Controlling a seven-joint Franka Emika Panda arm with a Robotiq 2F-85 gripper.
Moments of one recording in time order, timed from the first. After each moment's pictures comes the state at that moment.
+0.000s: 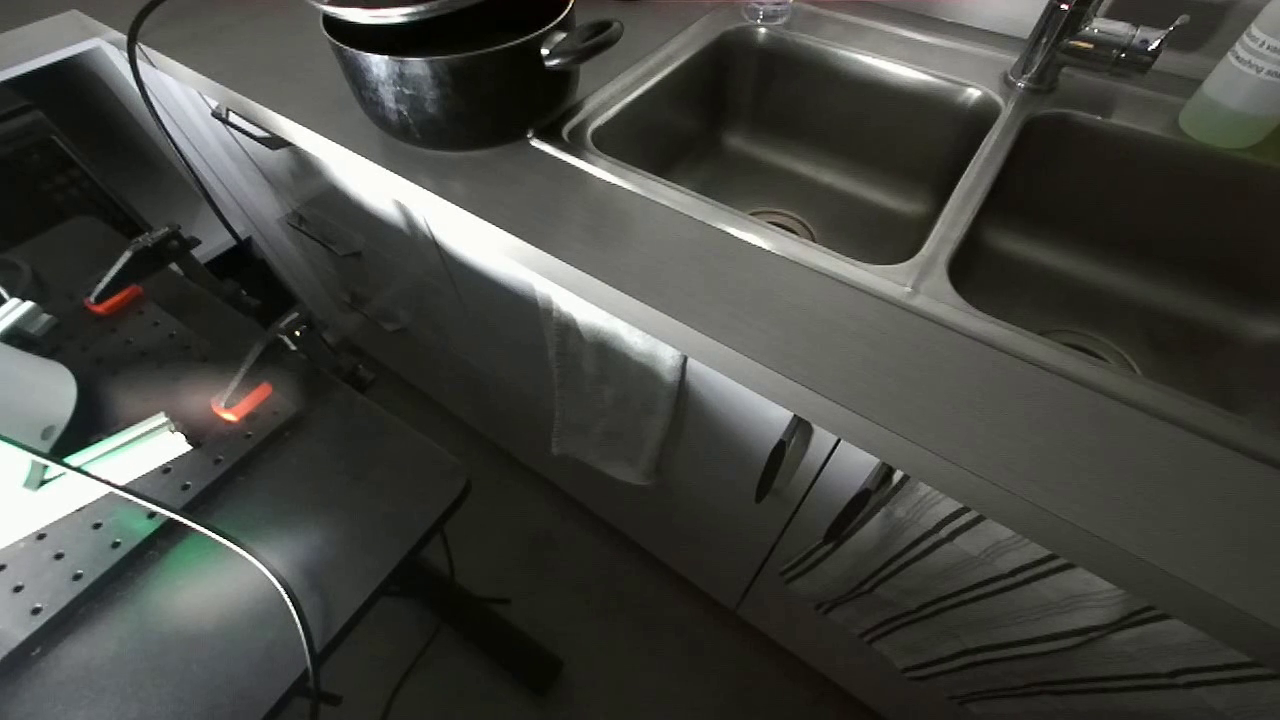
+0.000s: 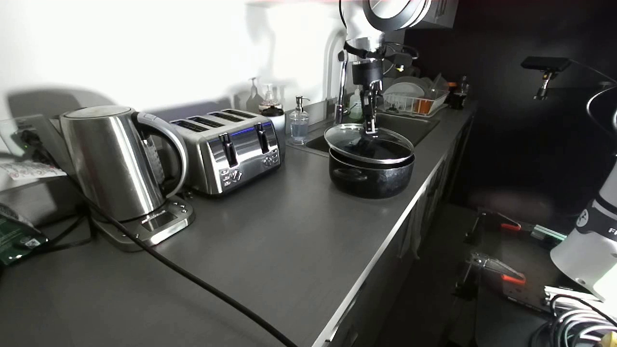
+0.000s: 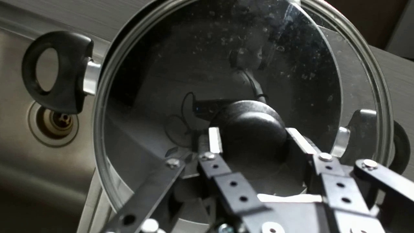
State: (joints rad) arm -0.01 0.08 0.00 -2.09 -0.10 2.04 -0.25
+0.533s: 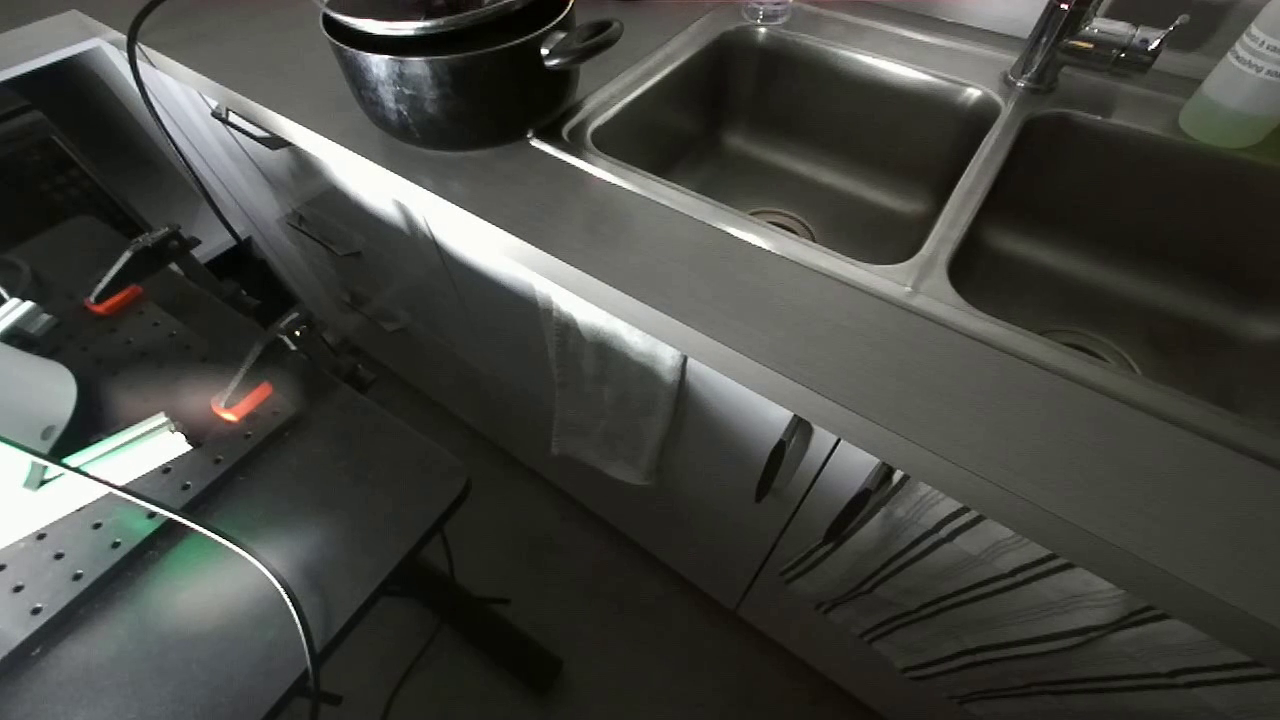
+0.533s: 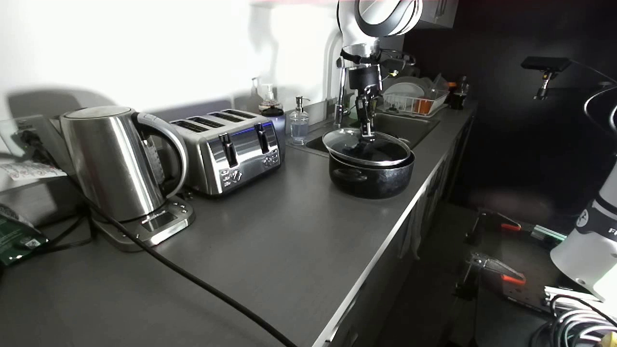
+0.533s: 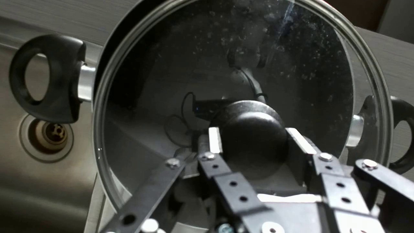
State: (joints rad) arm -0.04 0.15 0.00 -2.03 -0.06 2.02 -0.23
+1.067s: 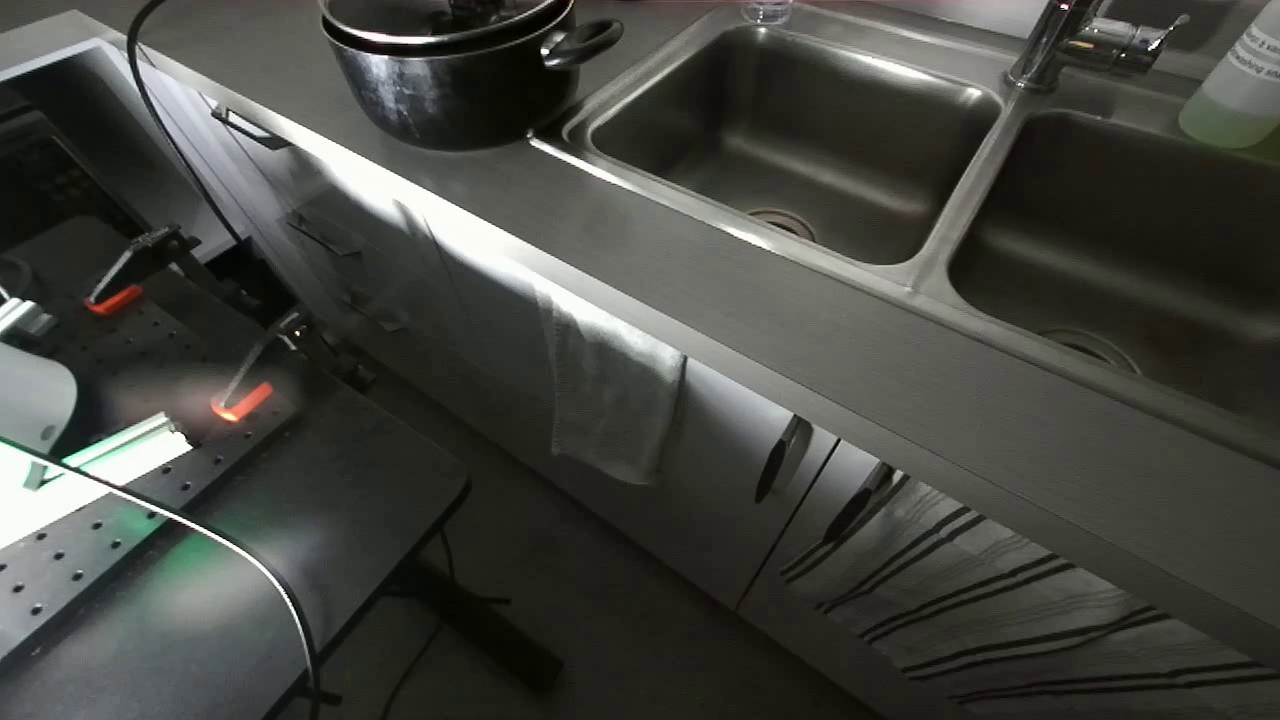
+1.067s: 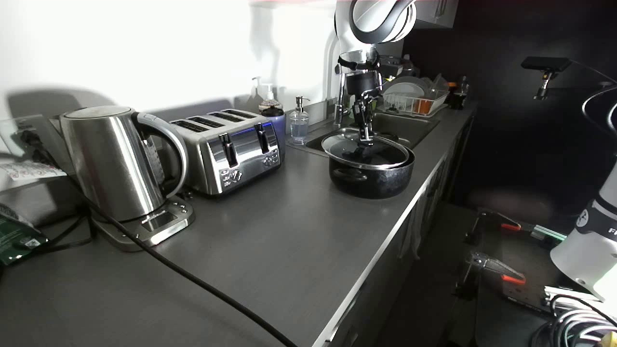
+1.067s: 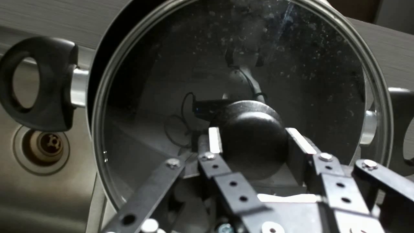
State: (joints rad) arm -0.05 0.20 -0.01 -2.00 -0.04 2.00 -0.21
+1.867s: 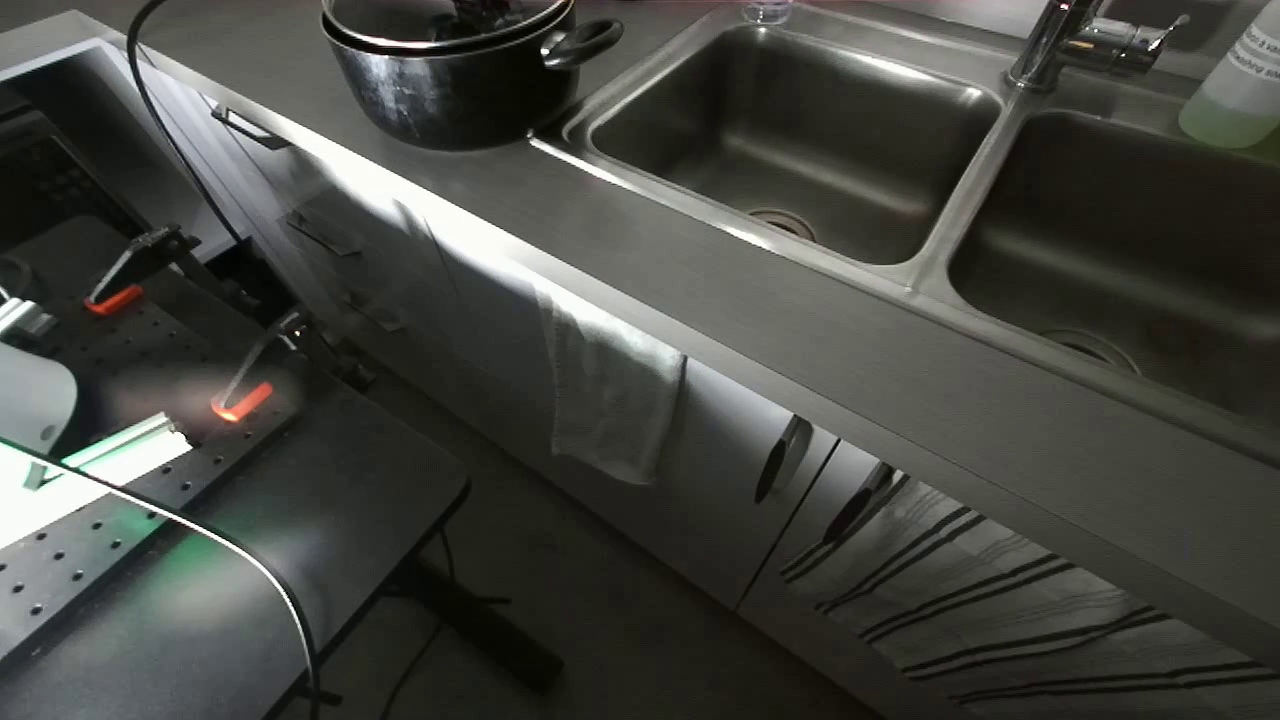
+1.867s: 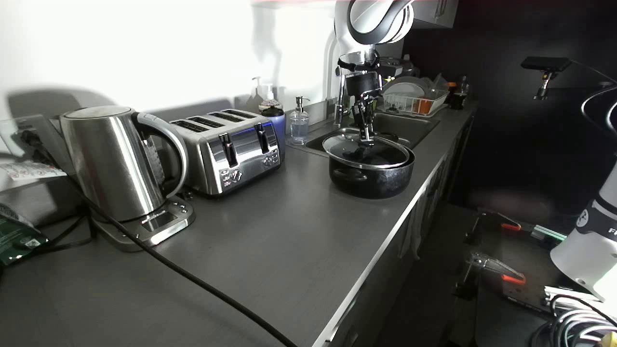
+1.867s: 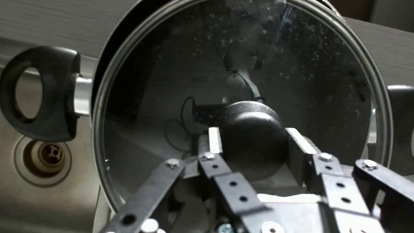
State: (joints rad) arm -0.06 0.22 -0.01 -1.97 -0.03 1.97 -0.20
